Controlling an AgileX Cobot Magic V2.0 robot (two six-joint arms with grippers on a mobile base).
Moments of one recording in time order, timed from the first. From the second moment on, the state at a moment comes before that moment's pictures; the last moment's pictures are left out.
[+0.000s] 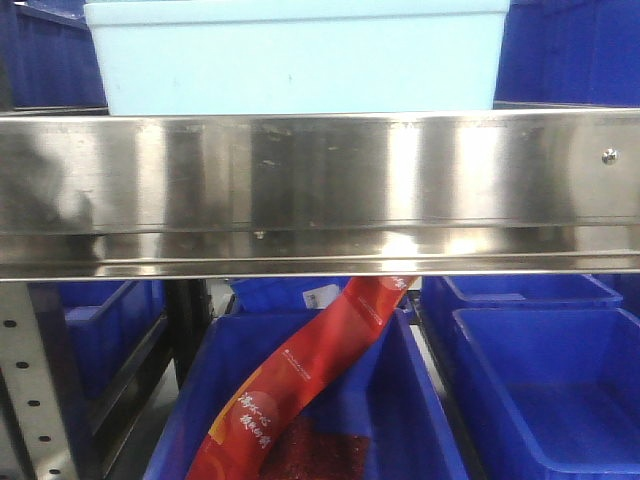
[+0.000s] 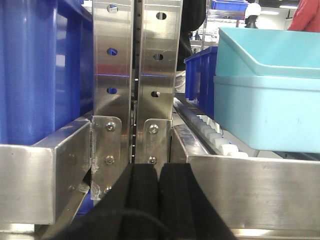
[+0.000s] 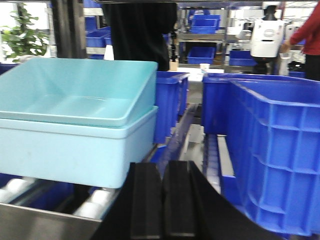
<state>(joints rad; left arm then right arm) -0.14 0.01 0.00 0.01 -0.01 -0.06 0.30 0.20 -0.45 -0.14 0.31 0.14</state>
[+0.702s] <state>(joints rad) -0.14 0.01 0.00 0.01 -0.01 -0.06 0.06 0.01 -0.01 0.06 0.14 -0.02</state>
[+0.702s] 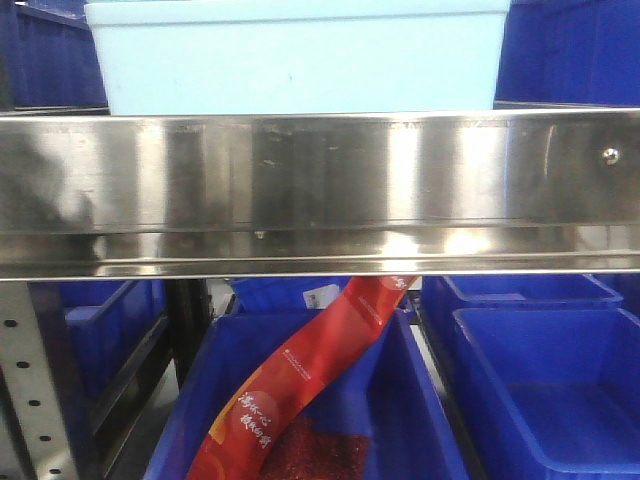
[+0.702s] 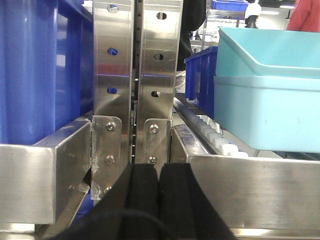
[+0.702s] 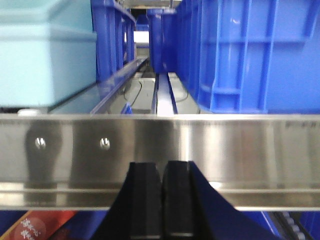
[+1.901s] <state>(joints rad) -0.14 0.01 0.00 0.01 -0.01 -0.06 0.06 0.01 0.00 0.06 0.13 -0.02</state>
